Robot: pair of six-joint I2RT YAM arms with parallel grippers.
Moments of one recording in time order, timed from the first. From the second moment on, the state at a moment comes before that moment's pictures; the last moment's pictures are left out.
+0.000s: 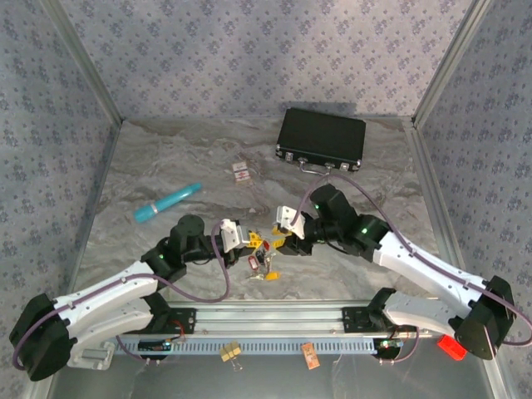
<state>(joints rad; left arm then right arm) -0.84 0.87 0.40 0.21 0.48 0.21 0.80 1.05 0.83 -0.42 -0.54 -0.41</state>
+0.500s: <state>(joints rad) -0.84 0.87 0.37 0.28 0.48 0.17 0.76 1.01 0.75 -0.27 -0.64 -0.35</state>
